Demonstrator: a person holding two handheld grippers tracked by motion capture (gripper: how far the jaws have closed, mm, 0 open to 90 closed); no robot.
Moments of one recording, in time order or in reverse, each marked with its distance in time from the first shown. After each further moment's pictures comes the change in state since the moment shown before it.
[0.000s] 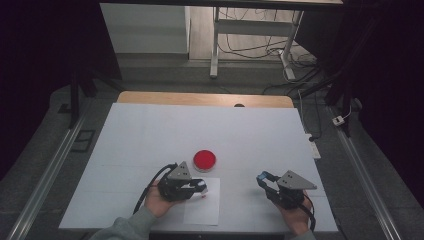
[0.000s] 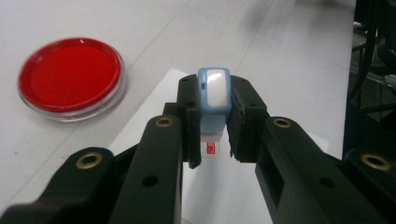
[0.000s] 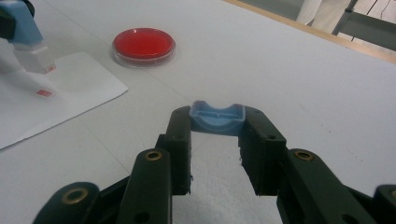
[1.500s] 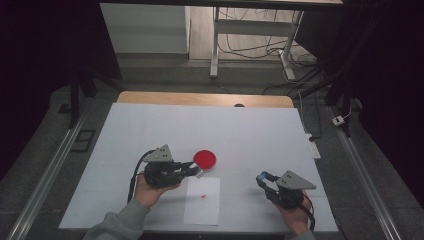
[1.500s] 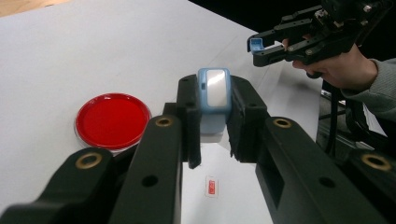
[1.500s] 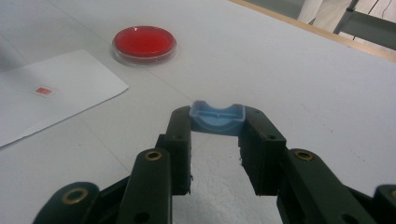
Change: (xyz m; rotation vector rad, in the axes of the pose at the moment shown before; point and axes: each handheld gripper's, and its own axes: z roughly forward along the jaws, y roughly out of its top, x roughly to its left) left arm 0.020 0.014 -0.045 -0.210 -0.020 -0.132; right arm 0.000 -0.001 0.002 0.005 0.002 -0.004
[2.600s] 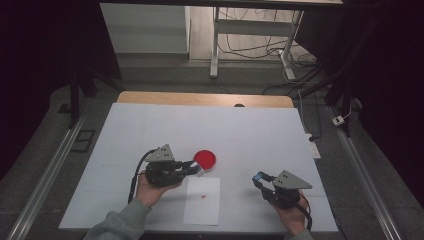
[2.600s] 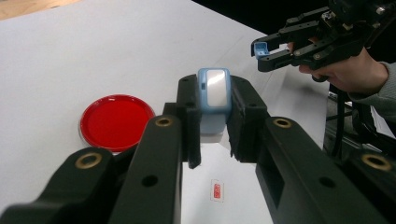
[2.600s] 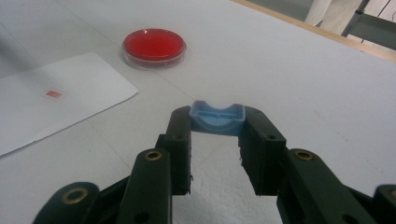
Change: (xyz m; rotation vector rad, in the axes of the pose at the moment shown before) left arm 0.001 0.000 0.004 -0.001 0.016 0.003; right arm 0.006 0.003 0.006 -0.005 0.026 -0.007
